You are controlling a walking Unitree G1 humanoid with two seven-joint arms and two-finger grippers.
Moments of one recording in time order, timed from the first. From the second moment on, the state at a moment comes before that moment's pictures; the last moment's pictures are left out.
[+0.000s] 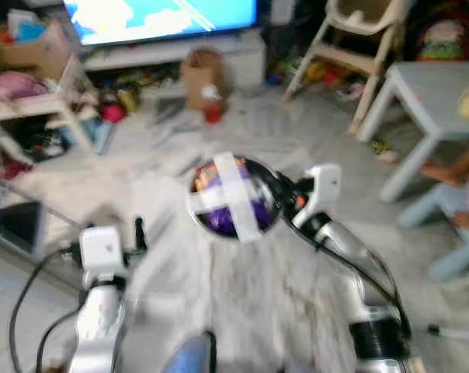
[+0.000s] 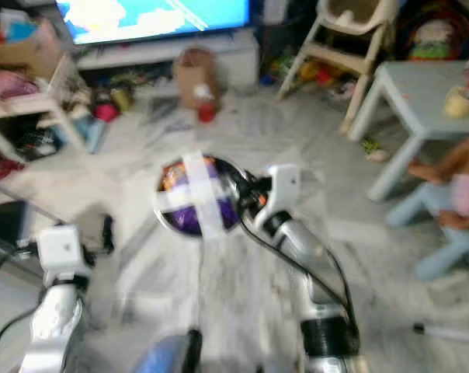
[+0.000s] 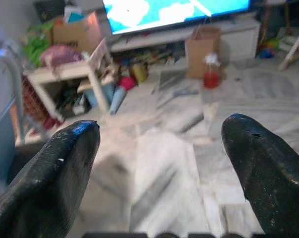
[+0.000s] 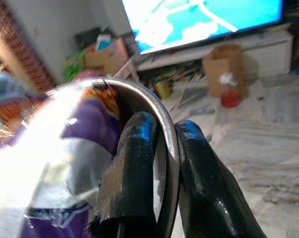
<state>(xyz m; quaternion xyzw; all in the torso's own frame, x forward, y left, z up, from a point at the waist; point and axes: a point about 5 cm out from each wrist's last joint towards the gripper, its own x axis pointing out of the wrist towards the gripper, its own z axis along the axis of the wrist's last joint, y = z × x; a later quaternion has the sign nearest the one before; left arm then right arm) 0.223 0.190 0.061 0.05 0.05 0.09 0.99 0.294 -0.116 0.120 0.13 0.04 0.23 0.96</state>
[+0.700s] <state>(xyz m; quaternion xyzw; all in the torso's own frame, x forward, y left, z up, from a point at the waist) 0.231 0.201 0.073 0.06 0.03 0.12 0.99 0.293 -0.113 0.118 0.13 0.04 0.23 0.96</state>
